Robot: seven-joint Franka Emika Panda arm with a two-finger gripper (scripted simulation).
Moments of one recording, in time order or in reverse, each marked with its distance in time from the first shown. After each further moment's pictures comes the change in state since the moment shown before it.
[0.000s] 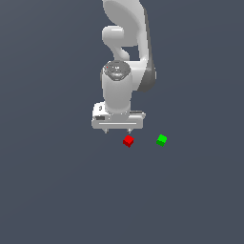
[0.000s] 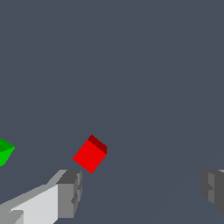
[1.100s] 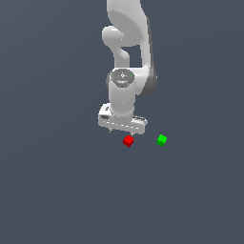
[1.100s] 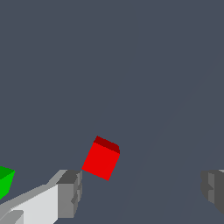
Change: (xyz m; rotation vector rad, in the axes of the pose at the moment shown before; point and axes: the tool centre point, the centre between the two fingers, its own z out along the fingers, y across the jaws) arm -0.015 -0.017 0.031 0.008 0.000 0.244
